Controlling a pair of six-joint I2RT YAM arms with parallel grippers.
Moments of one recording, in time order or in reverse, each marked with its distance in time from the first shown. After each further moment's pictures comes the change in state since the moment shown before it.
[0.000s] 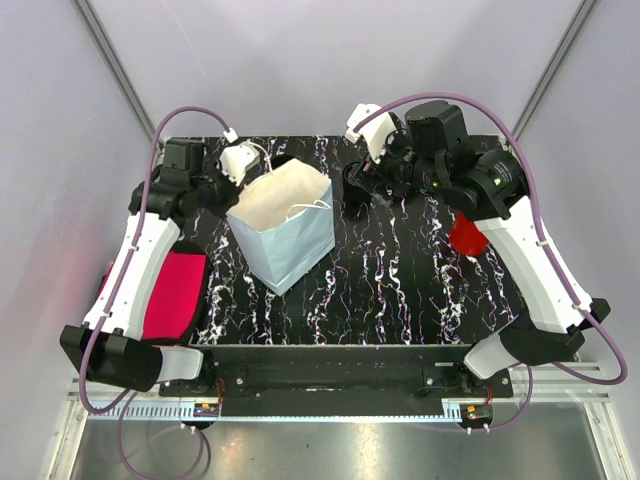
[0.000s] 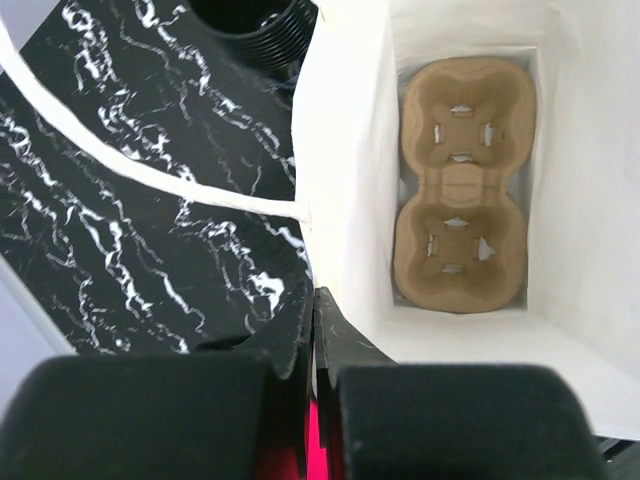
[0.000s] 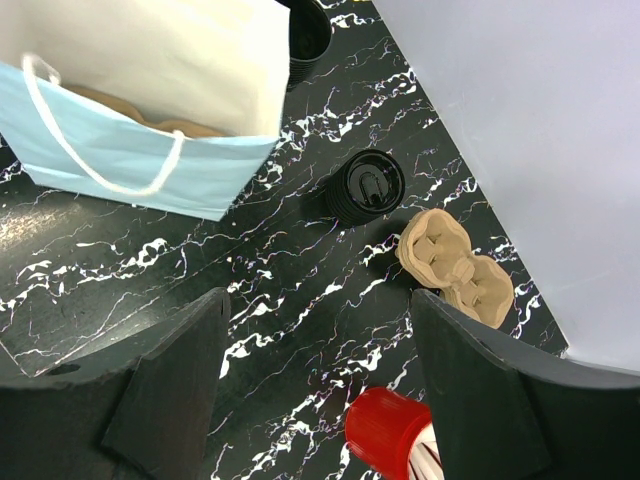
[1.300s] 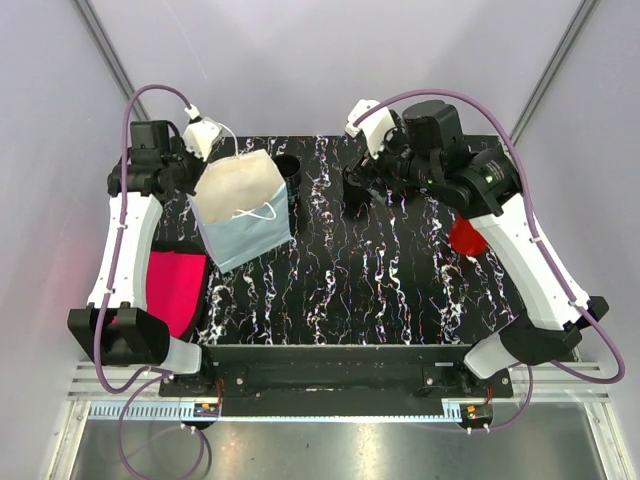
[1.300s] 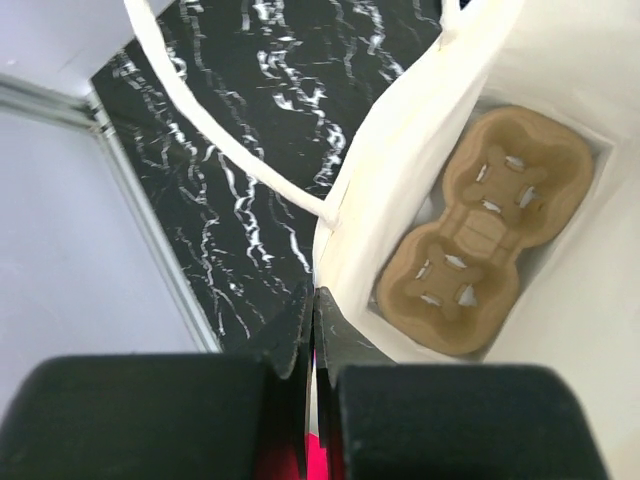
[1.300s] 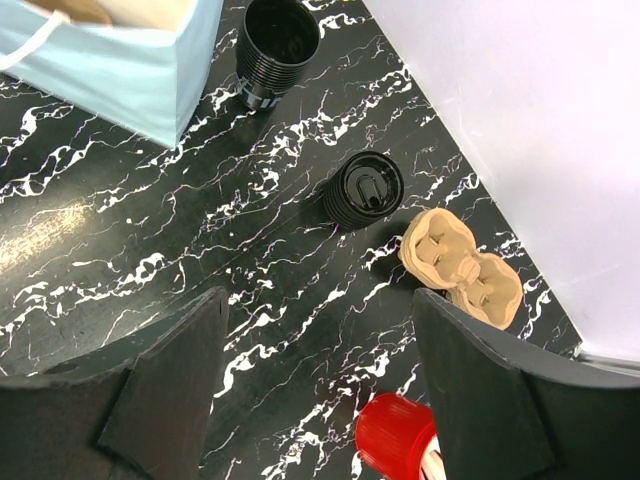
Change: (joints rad) left arm 0.219 0.116 0.130 0.028 -0.064 0.089; right arm -0.021 -0.001 -0.052 0.068 0.003 0.035
